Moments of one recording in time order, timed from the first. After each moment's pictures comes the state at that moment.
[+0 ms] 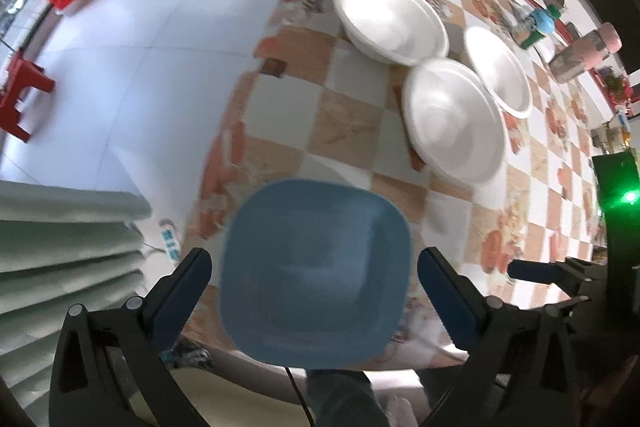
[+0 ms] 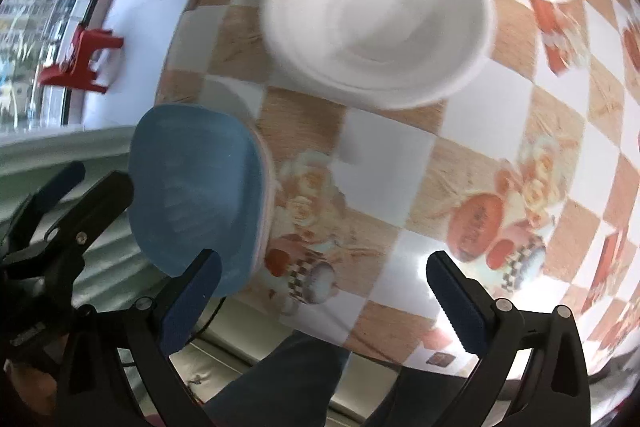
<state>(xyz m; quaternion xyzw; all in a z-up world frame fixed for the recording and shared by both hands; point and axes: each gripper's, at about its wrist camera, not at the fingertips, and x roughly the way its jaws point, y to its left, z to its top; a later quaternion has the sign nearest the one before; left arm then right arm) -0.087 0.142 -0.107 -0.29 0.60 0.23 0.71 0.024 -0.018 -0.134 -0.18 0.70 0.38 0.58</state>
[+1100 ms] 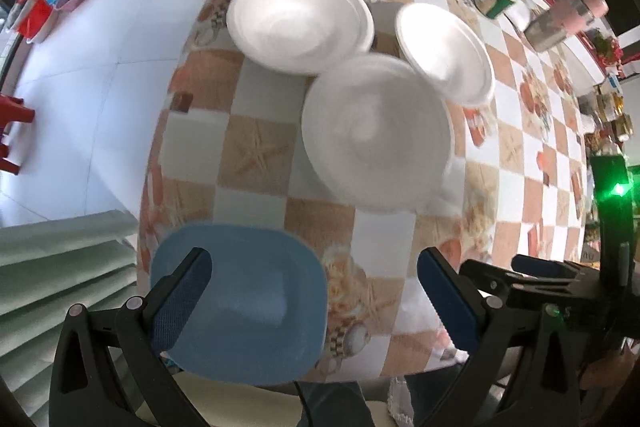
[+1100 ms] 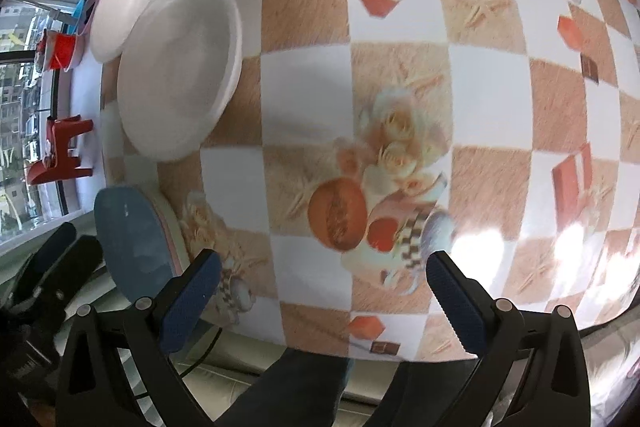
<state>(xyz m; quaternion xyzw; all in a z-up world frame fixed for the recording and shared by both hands) -0.009 0.116 -0.098 -0.25 0.63 0.20 0.70 0.110 -0.114 -0.136 -0.08 0.74 0.28 0.61</state>
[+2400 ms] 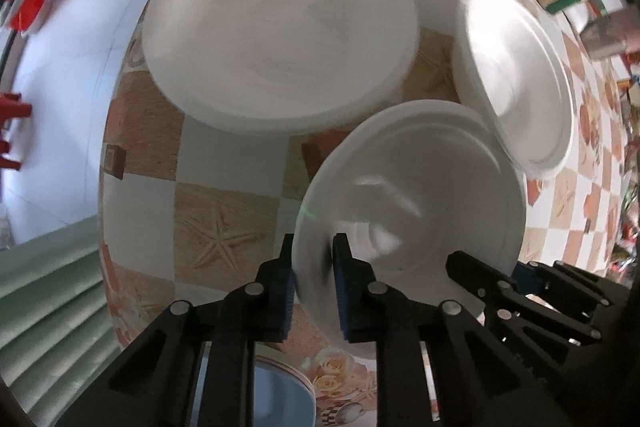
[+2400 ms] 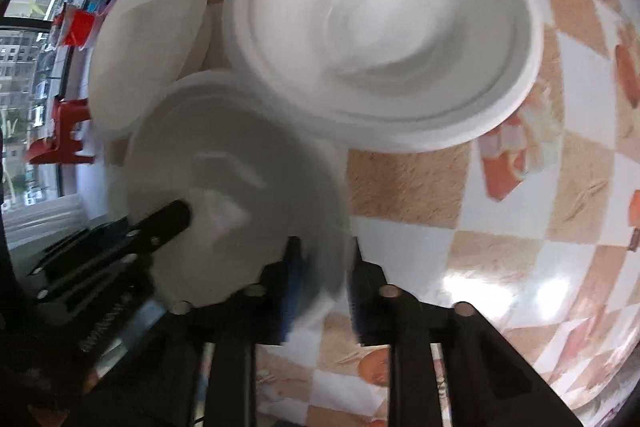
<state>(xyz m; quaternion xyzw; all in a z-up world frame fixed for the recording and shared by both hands) 0.065 0.136 -0.181 -0.25 0.68 0.20 0.66 0.151 0.007 -0.139 -0.12 0.70 0.33 0.62</state>
